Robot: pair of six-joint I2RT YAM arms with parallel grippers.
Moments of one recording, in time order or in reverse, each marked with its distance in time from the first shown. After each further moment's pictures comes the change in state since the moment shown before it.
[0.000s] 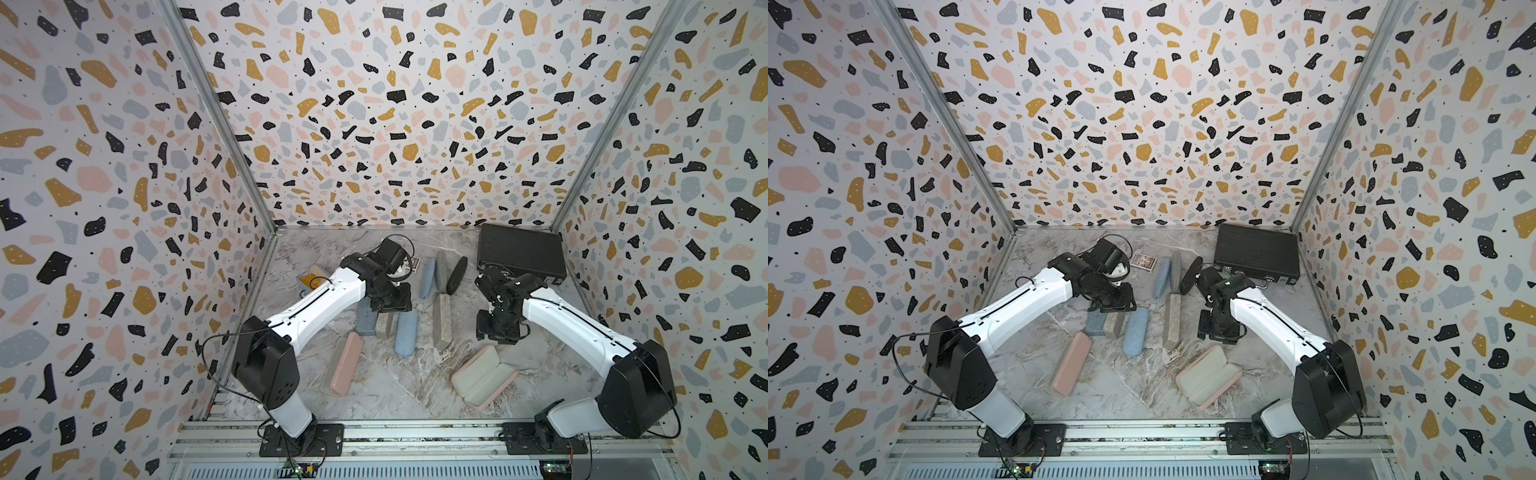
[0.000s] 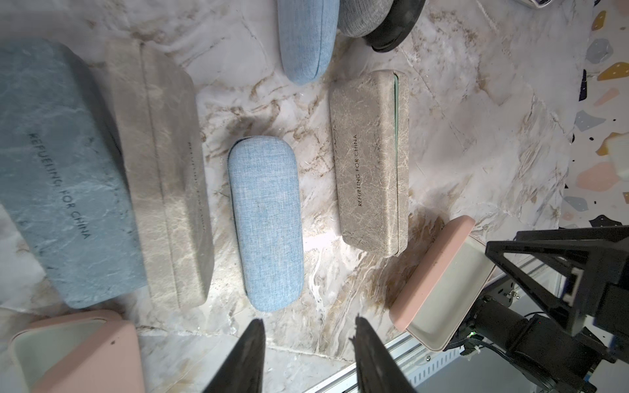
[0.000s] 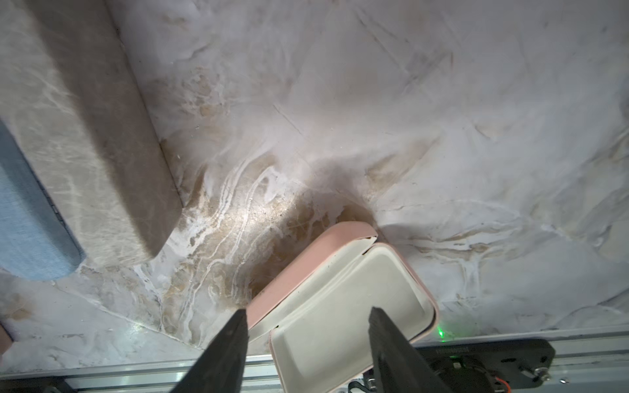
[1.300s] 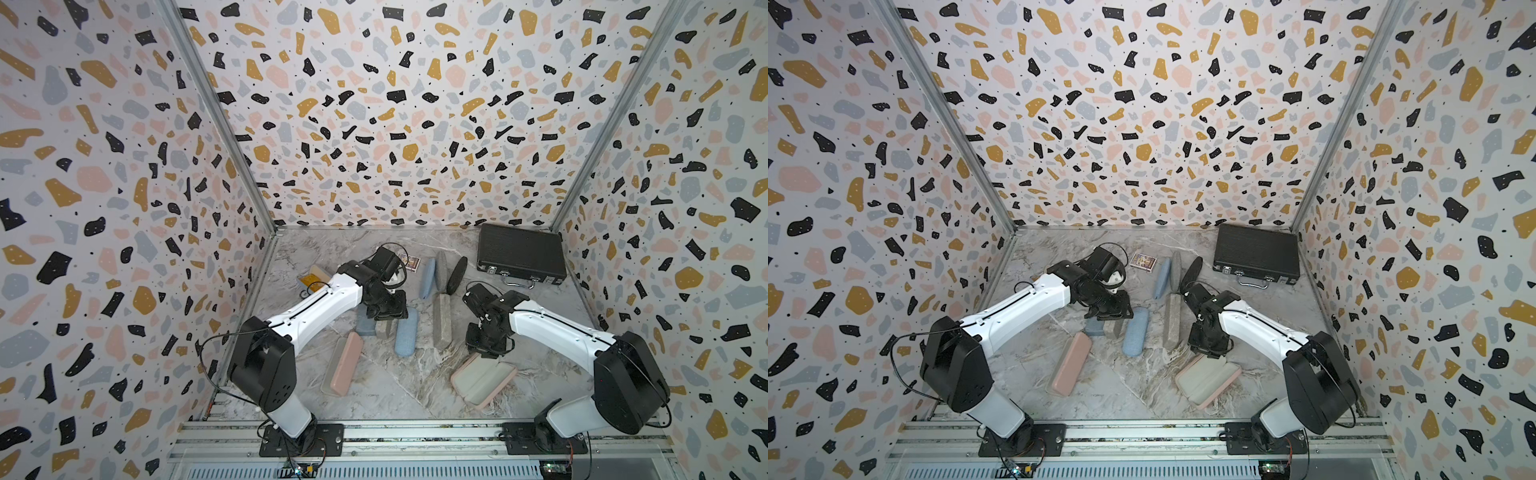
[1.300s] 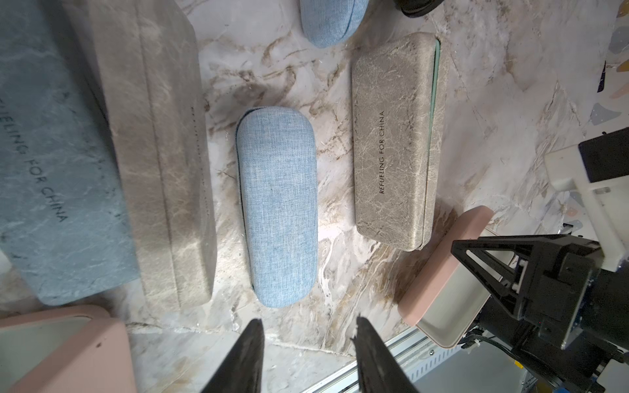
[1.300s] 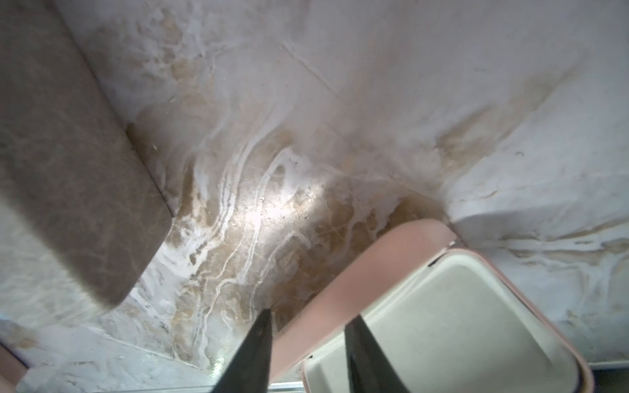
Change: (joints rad) left arm 0.024 -0.015 -0.113 0.054 0.047 -0.003; right arm 0.084 0.038 -0.155 0.198 -0.064 0.174
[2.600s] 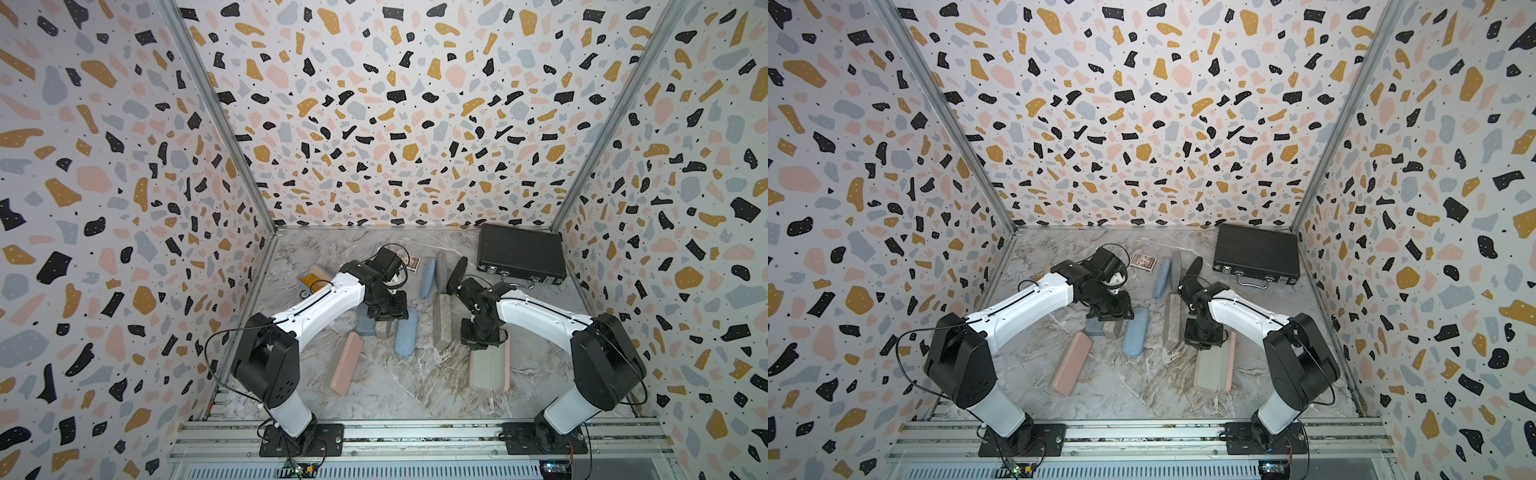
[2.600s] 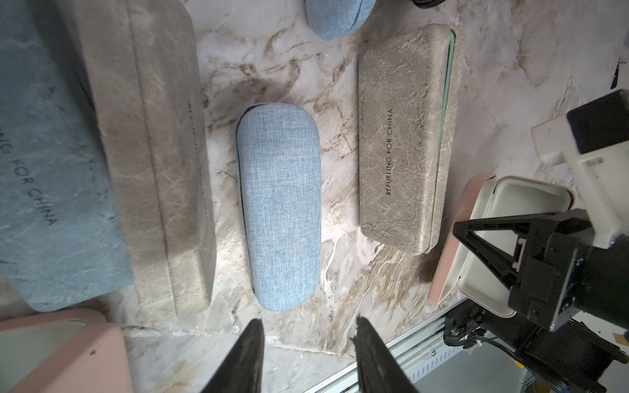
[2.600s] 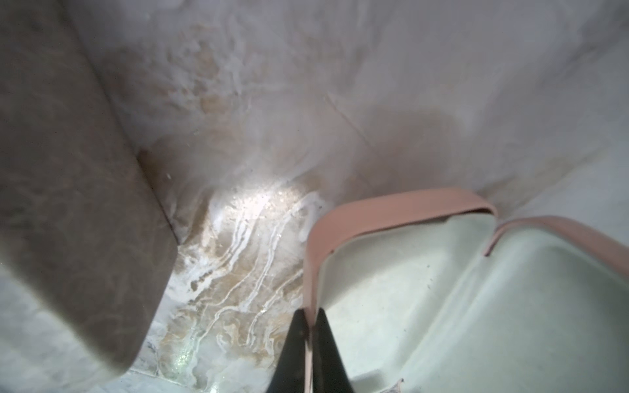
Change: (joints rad) left arm 0.000 0.027 0.007 0.000 0.008 0.000; right arm -0.030 0.146 0.118 -0.030 0.029 -0.154
